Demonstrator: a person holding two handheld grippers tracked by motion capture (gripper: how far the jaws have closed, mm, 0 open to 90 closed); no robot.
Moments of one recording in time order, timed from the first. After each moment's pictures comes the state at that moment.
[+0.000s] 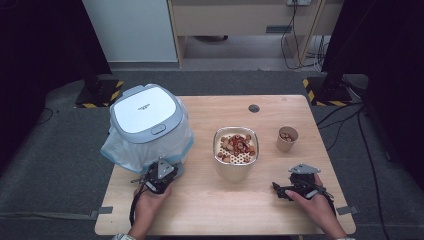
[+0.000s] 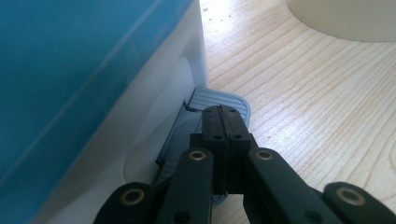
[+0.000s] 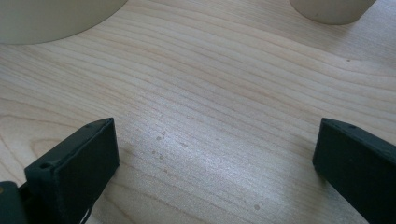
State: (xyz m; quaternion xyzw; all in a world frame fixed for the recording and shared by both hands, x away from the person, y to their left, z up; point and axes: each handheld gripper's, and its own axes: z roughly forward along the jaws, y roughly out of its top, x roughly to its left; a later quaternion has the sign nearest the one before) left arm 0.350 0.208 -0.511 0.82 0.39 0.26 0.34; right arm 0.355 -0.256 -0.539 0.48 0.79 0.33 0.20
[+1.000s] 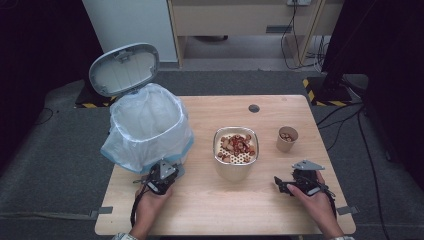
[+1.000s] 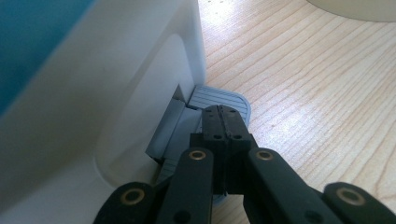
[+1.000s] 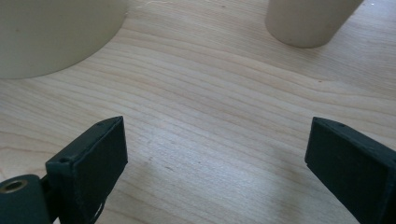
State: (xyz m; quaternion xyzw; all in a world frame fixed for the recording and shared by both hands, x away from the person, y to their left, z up) left arm 0.352 0.207 -0.521 0.83 0.39 0.25 0.32; right arm 0.361 -0.262 -0.530 0.50 0.77 0.34 0.21
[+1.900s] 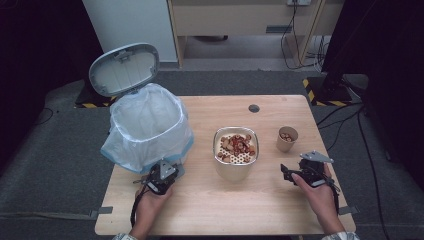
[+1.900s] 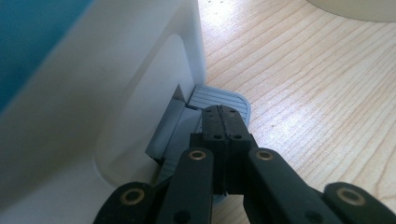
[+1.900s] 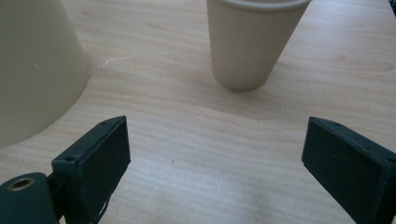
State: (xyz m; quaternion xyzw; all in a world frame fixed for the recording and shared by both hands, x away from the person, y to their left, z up) left arm 0.352 0.206 -0.521 0.83 0.39 0.25 0.32; right arm 0.377 -0.270 -0.501 0.54 0.72 0.36 0.25
